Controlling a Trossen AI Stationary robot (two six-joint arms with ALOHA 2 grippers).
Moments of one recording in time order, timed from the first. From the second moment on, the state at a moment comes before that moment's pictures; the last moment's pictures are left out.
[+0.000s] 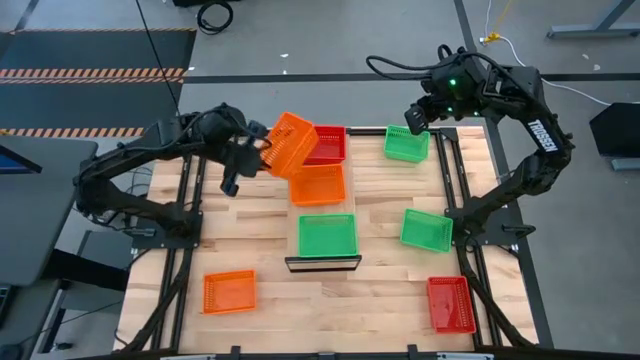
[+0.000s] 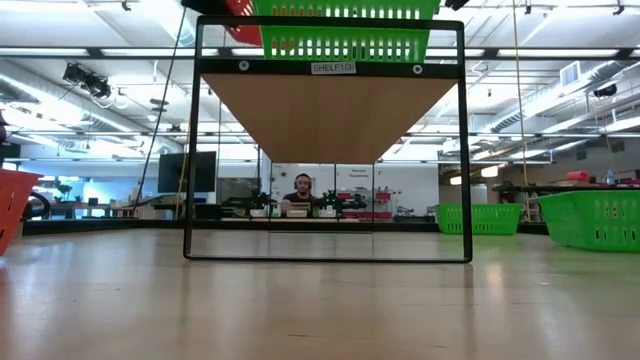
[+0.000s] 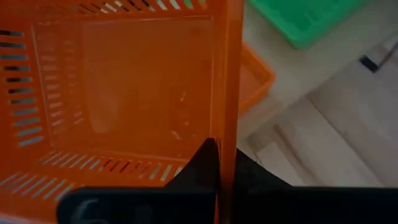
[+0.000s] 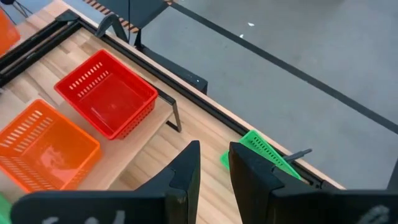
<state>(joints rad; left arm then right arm) 0.32 1.24 1.49 -1.05 0.12 0.95 -0.40 1.44 2.17 -1.57 0.35 0.39</state>
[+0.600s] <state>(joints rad) 0.26 1.41 1.52 -1.00 0.08 1.34 -0.29 1.46 2.17 -1.45 0.13 0.58</state>
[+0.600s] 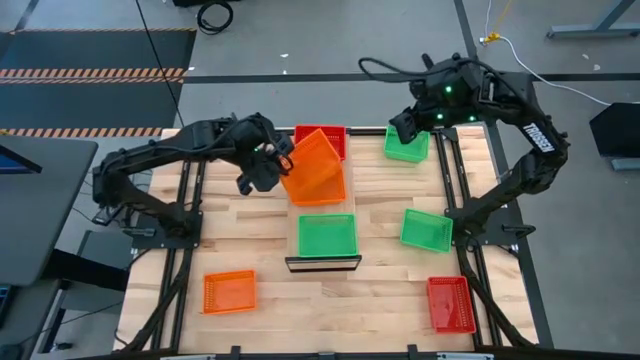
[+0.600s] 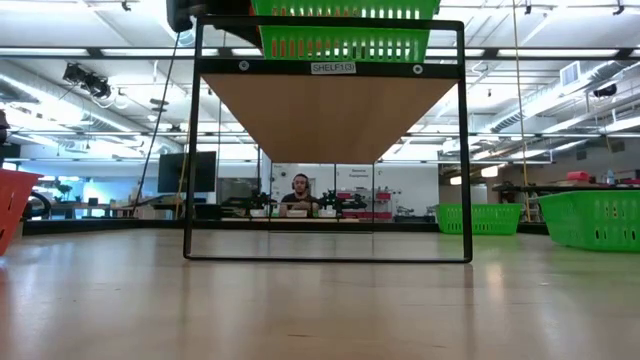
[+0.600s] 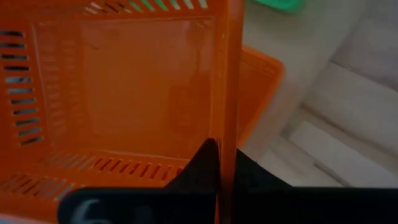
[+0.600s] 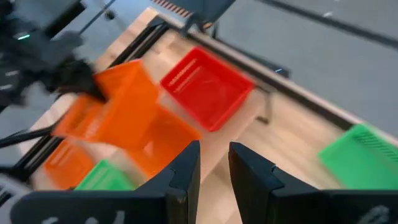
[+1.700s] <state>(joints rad) 0.24 1.47 1.58 -1.00 -0.01 1.39 -0.23 1.77 2.17 -1.22 -0.05 0.71</state>
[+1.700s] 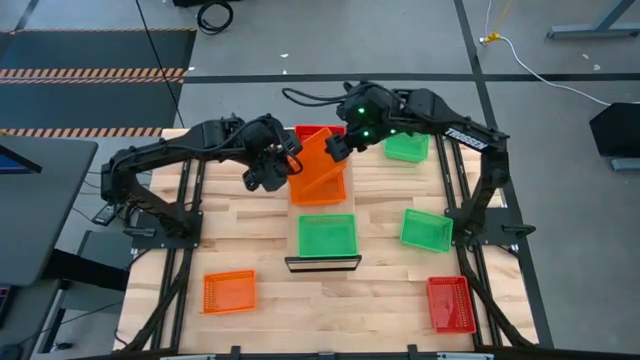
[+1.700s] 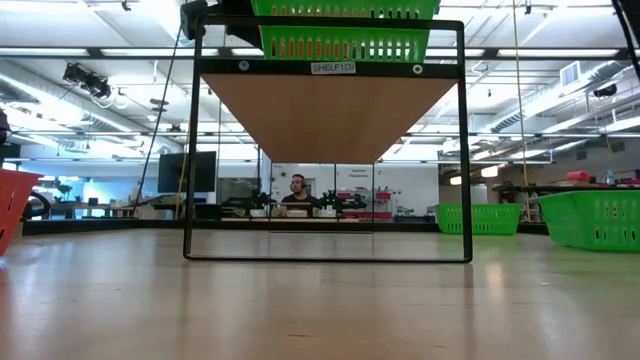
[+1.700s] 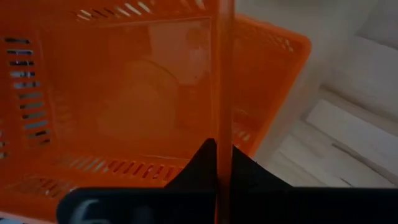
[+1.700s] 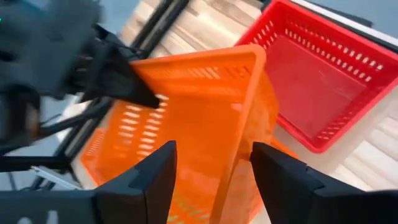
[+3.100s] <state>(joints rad) 0.22 1.44 1.97 -1.23 -0.14 0.75 -0.17 1.76 2.17 -1.38 0.17 1.05</state>
